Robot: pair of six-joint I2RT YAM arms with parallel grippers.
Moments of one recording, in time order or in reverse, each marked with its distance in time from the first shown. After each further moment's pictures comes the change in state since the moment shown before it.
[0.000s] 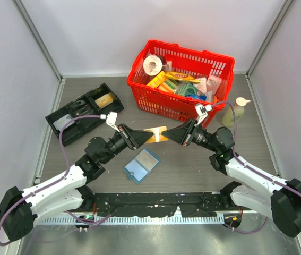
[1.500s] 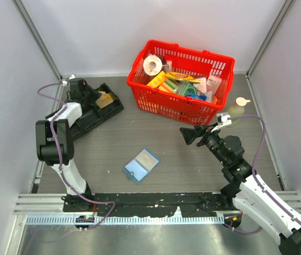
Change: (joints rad) left arm 0.840 0.893 0.762 -0.526 0.036 0.135; right arm -0.053 -0.414 -0.044 -0.655 0.583 -0.487
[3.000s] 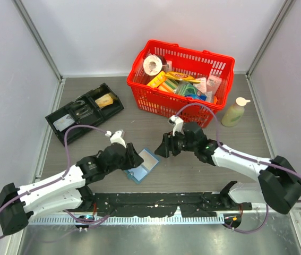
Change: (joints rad) left arm -0.948 -0.909 -0.678 -0.359 -0.304 -0.140; right arm 0.185 0.629 0.215 -0.111 -0.365 -0.054
